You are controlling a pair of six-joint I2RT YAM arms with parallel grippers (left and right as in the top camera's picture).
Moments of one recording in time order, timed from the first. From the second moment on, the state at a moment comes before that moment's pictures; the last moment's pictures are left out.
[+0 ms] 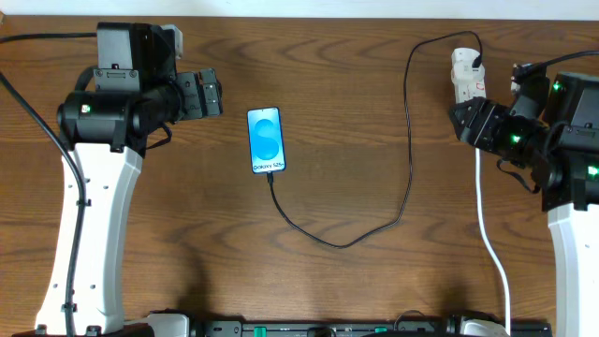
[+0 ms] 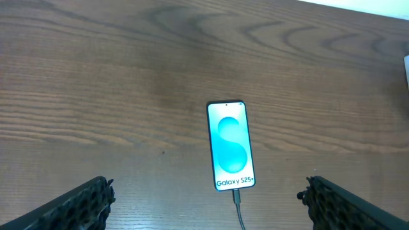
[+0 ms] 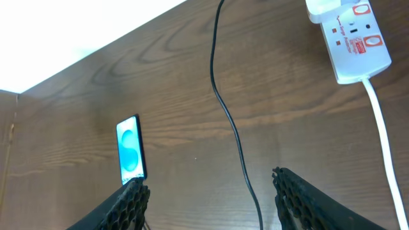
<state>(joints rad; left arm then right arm) -0.05 1.47 1.60 -1.01 0.14 -0.17 -0.13 1.25 1.33 -0.88 -0.40 0.31</state>
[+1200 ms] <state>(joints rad) -0.05 1.47 1.60 -1.01 0.14 -0.17 -0.40 1.84 1.62 -0.70 -0.18 0.22</state>
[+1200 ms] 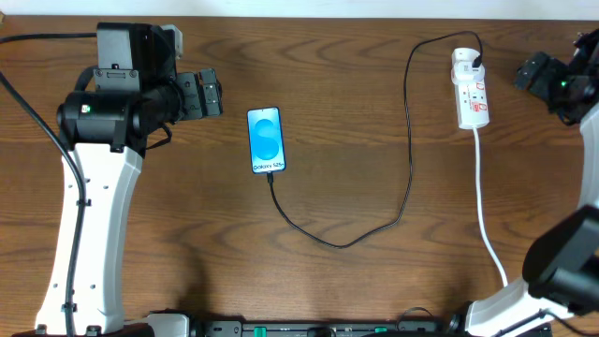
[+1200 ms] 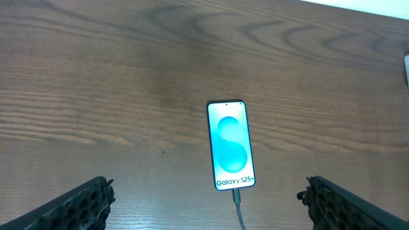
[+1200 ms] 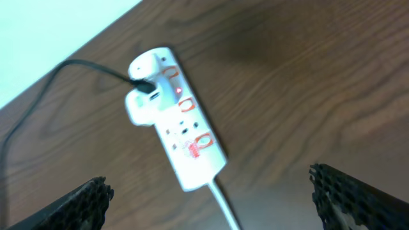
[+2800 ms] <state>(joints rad) -0.05 1.47 1.60 -1.02 0.14 -0.17 -0.32 2.24 1.62 -0.30 -0.04 0.11</state>
